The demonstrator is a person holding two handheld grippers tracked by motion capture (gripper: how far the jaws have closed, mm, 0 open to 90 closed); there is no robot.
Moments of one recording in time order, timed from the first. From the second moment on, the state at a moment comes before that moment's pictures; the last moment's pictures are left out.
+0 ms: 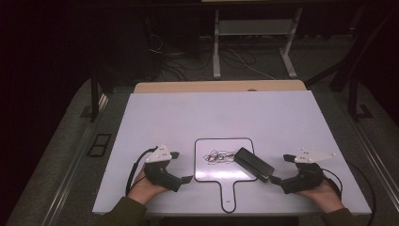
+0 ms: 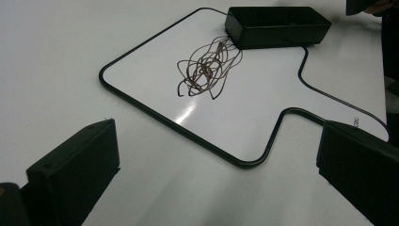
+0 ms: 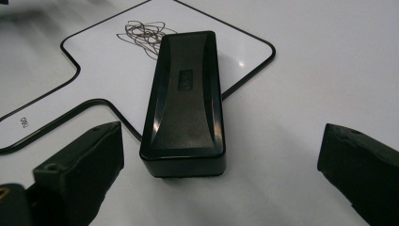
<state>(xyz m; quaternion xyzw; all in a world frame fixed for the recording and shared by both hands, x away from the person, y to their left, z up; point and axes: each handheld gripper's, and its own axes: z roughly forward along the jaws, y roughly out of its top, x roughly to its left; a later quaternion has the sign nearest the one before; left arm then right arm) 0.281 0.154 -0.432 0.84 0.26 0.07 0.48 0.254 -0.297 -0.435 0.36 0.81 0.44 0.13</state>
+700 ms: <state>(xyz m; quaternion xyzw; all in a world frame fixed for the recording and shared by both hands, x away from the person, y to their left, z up) 0.279 0.155 -0.432 0.84 0.25 0.07 0.47 0.257 -0.289 -0.424 0.36 0.82 0.42 0.13</state>
